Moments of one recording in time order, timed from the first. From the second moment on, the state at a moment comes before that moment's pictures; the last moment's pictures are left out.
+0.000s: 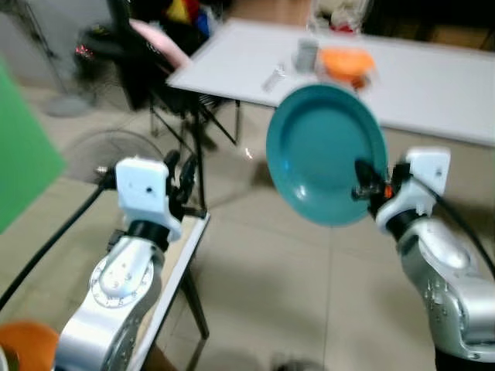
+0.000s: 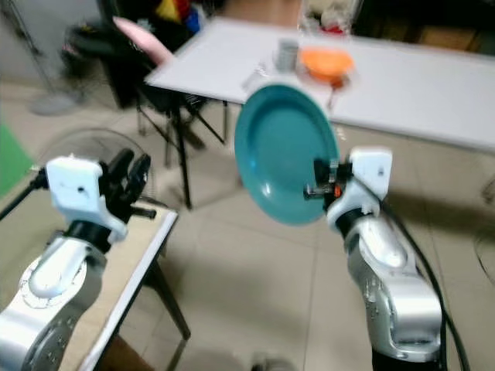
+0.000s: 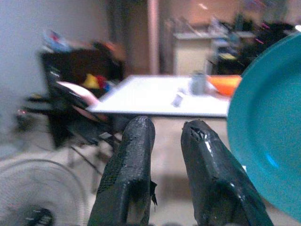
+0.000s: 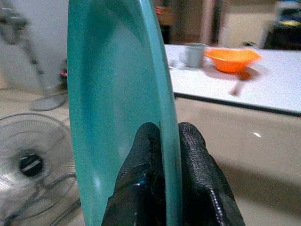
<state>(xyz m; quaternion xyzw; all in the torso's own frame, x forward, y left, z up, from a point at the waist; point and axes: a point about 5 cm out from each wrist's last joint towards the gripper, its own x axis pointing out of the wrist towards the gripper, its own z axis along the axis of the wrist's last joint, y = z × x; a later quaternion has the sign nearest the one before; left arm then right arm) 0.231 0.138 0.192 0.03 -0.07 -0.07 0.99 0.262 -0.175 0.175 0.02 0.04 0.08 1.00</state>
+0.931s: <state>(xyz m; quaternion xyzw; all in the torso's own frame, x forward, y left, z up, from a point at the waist) 0.227 0.131 0.180 0.02 -0.05 -0.10 0.99 0.258 -0.178 0.171 0.03 0.04 0.06 1.00</state>
